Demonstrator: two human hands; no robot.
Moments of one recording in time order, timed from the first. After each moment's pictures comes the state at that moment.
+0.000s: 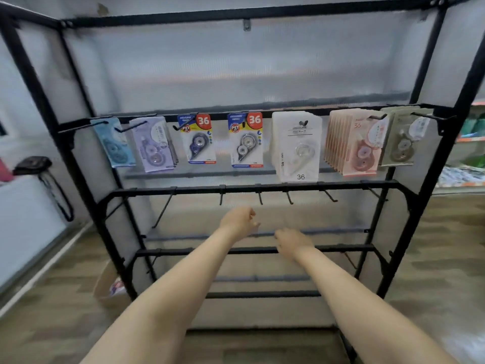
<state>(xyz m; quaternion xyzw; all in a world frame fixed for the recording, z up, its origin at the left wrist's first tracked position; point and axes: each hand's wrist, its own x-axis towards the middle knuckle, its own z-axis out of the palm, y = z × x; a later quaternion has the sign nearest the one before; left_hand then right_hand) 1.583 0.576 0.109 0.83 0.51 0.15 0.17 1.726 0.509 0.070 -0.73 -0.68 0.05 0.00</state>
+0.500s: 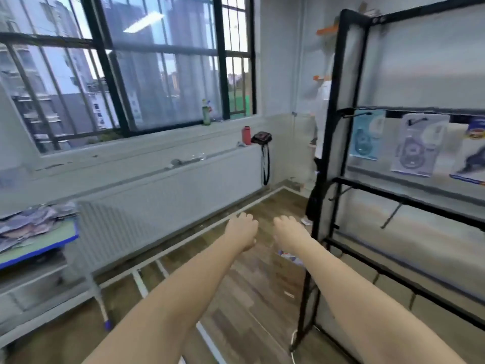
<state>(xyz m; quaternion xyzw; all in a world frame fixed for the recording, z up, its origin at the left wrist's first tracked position) 1.131 0.450 0.109 0.63 0.76 -0.13 -0.10 1.254 0.524 0.095 -0.39 -0.92 0.01 0.03</state>
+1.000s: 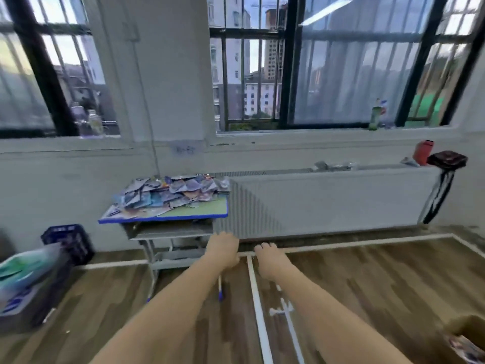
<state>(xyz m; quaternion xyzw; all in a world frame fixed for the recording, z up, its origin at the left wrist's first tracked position) 0.750 0.190 0.062 0.31 0.94 -0.11 0.01 0.812 0.318 0.037 -0.06 -1.00 0.04 -0.04</state>
